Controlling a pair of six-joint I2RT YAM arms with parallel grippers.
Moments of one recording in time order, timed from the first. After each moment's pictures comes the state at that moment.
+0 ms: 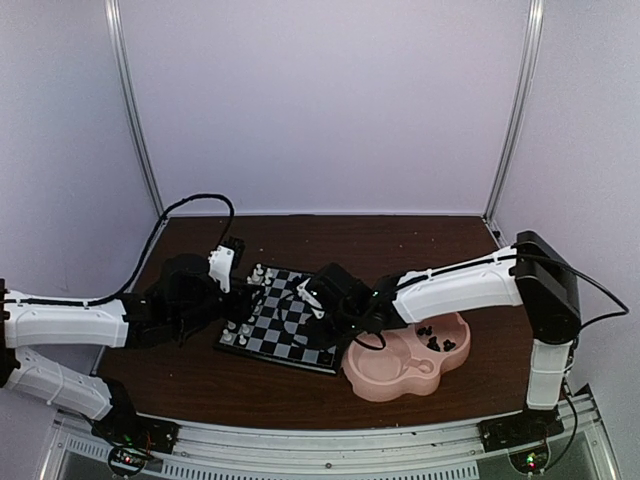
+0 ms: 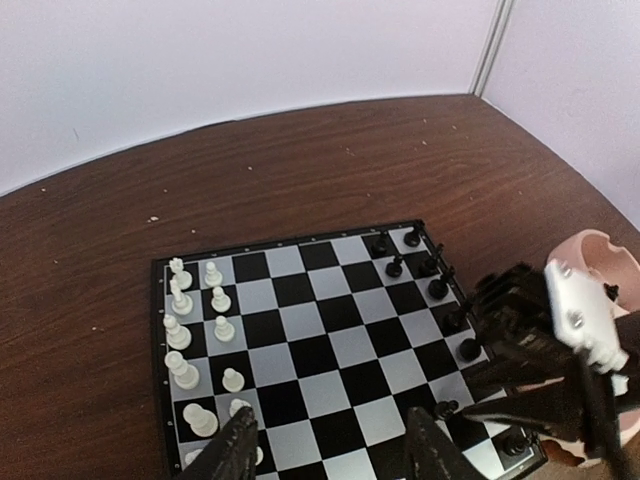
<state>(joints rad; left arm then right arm) -0.86 1.18 0.57 0.20 -0.27 -0.26 1.08 1.98 1.33 -0.25 0.17 0.24</state>
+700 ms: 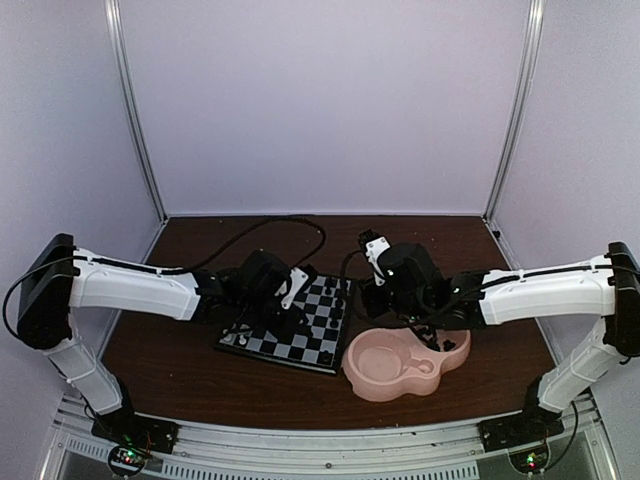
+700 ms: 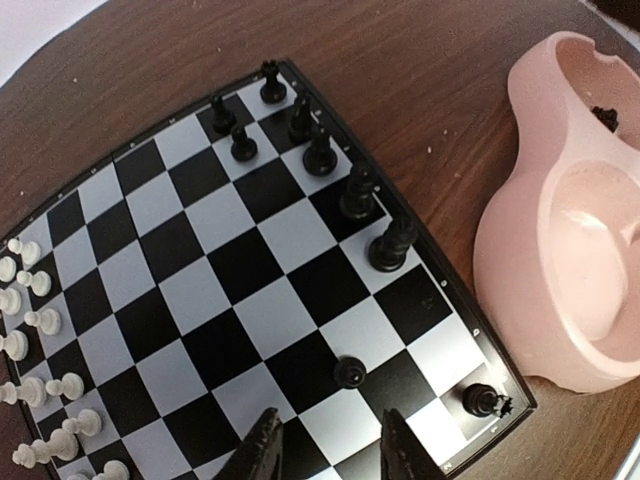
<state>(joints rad) -0.98 1.62 0.96 -0.15 -0.11 -0.18 1.03 1.50 0.95 -0.03 0.48 0.27</state>
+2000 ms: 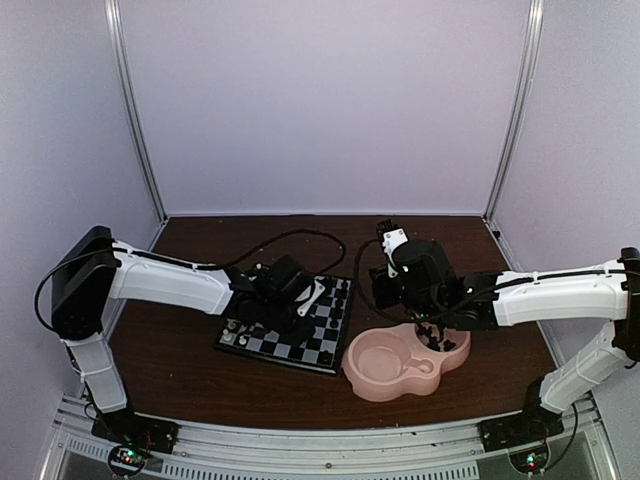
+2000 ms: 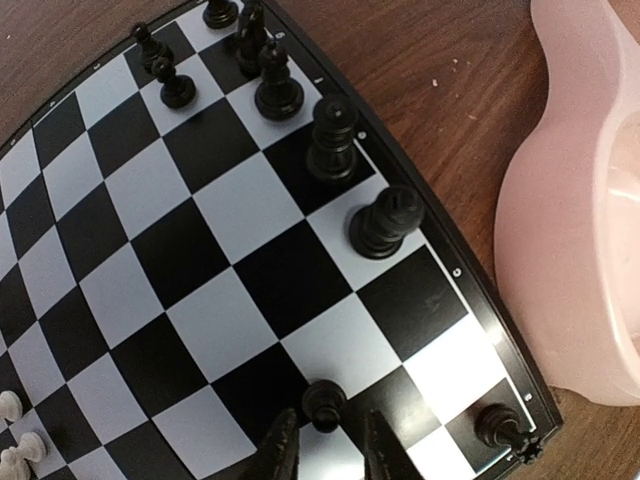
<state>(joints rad) -0.99 1.82 1.13 -0.29 -0.07 -0.18 1.00 1.42 0.89 0.02 0.56 0.32</state>
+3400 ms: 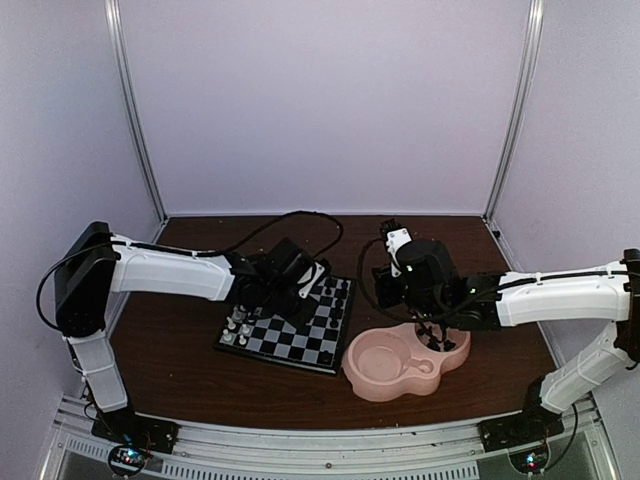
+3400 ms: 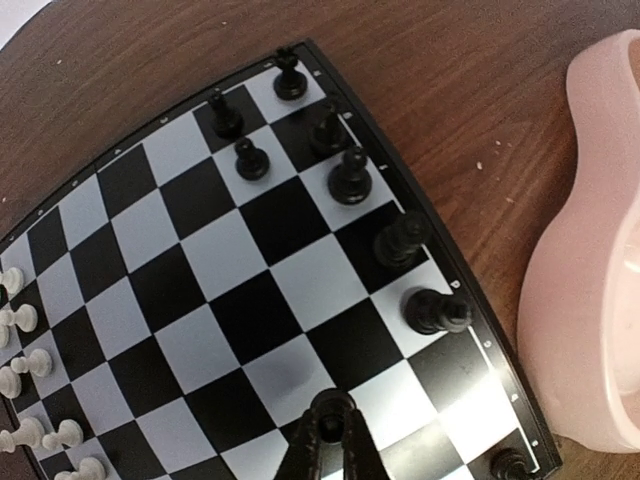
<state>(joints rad) -0.96 1.85 1.22 -0.32 -0.11 -0.19 0.99 1.41 0.88 0.03 0.56 0.32</state>
